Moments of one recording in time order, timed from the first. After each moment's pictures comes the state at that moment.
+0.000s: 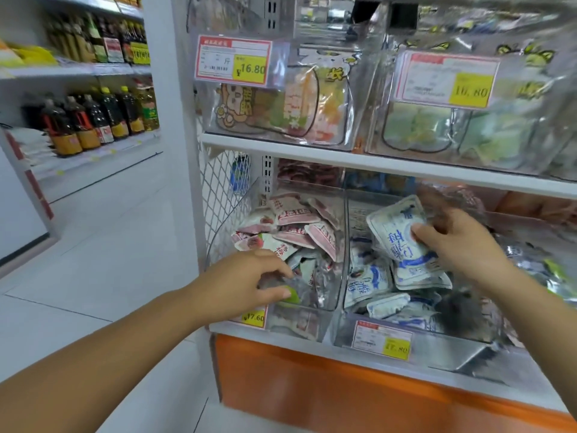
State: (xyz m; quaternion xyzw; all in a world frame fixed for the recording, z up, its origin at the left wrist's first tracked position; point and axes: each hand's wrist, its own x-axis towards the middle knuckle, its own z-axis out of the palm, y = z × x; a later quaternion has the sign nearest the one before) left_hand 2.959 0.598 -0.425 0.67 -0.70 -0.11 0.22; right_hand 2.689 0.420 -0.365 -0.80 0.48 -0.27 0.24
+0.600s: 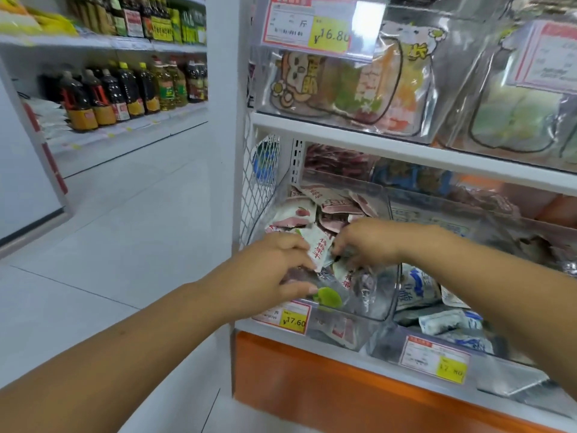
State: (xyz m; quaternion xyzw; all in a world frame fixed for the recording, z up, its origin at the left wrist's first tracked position) left_hand 2.986 0.603 -0.428 0.66 -0.71 -0.05 0.22; right_hand 2.850 0.418 -0.385 -0.96 0.18 0.21 -0.06
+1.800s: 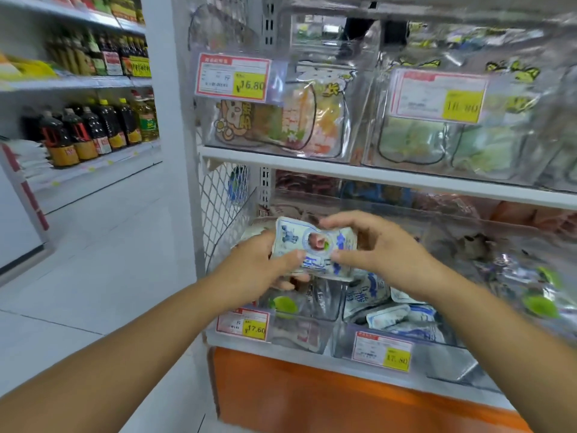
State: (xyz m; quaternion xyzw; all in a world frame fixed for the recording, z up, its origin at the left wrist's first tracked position) left_hand 2.930 0.585 -0.388 0.60 -0.52 -0.35 0.49; right_hand 2.752 0.471 -0.355 -0.86 0.21 -0.22 0.41
